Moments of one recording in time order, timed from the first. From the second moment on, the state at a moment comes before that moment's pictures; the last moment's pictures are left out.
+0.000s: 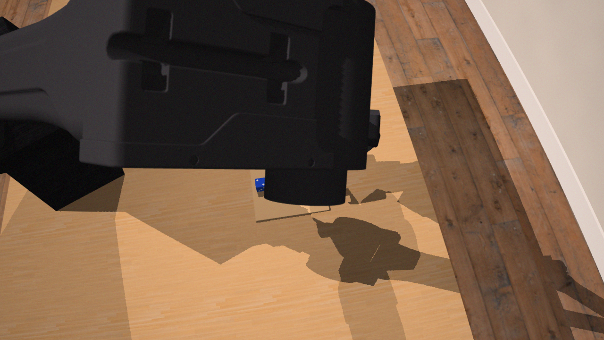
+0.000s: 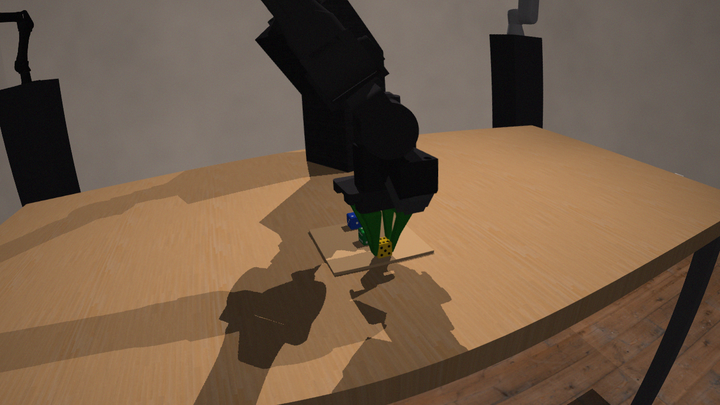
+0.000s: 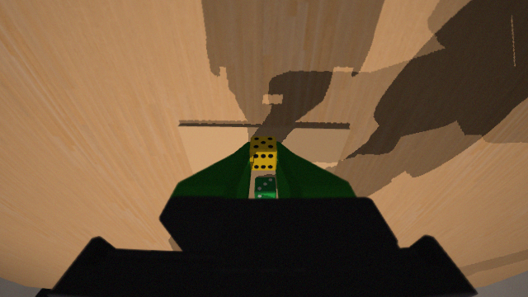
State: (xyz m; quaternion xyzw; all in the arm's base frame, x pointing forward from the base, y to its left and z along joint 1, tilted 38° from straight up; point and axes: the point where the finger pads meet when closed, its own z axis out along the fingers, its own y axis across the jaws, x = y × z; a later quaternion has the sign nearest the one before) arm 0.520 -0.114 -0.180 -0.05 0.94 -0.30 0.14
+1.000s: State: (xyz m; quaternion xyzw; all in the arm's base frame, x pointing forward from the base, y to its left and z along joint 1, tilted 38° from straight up) arm 0.519 -0.114 -0.180 -0.05 0.94 -0.30 0.14
